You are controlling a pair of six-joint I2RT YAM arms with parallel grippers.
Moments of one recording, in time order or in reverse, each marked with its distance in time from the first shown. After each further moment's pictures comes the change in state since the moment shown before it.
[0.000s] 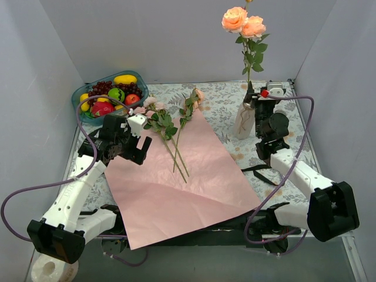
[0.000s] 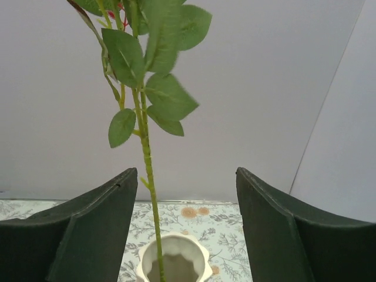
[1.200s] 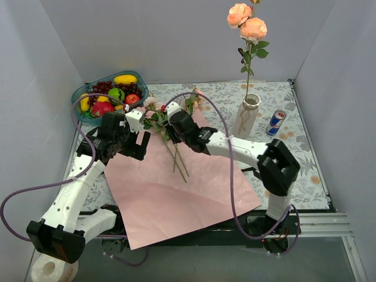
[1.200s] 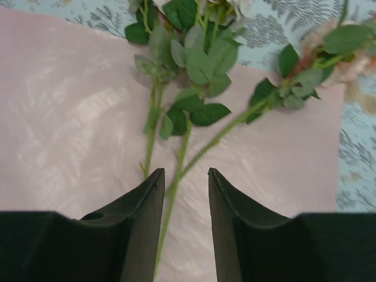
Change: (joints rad) left arm 0.000 0.005 0.036 0.019 -0.032 -0.082; right arm 0.583 0.511 0.555 -1.038 -0.024 0.348
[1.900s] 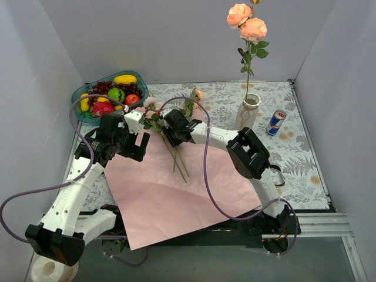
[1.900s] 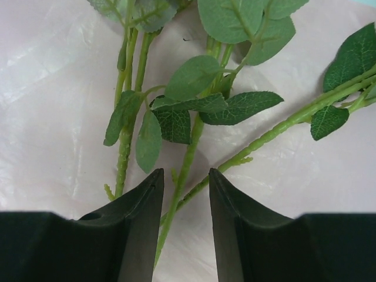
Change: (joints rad) left arm 0.000 -0.027 0.000 -0.015 0.002 0.013; right arm -0.095 0.446 0.368 -0.234 -0.237 -0.007
